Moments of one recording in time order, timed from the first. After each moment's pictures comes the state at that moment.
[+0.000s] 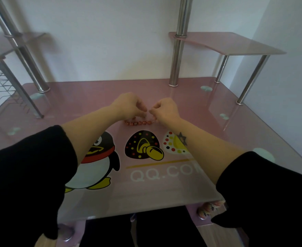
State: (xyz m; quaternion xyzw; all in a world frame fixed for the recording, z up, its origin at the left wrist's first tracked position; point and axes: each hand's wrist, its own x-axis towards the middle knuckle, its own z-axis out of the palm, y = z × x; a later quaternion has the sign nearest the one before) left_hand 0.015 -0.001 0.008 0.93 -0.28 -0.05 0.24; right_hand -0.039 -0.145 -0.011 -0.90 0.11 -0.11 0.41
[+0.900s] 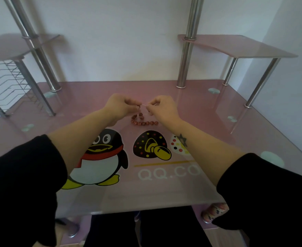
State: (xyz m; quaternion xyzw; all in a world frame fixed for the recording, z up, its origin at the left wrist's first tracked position) left_hand 0.005 0.044 0.002 0.83 -0.12 -0.08 0.54; right_hand -0.038 -0.117 -0.006 -0.89 0.03 -0.16 0.43
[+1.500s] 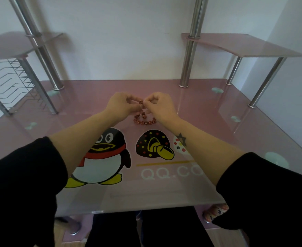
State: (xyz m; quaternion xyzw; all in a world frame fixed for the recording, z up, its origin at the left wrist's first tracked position) left_hand 0.001 0.047 0.000 0.82 -0.16 -0.04 0.55; right_hand -0.033 -0.106 -0.005 -0.84 -0.01 -0.15 0.52
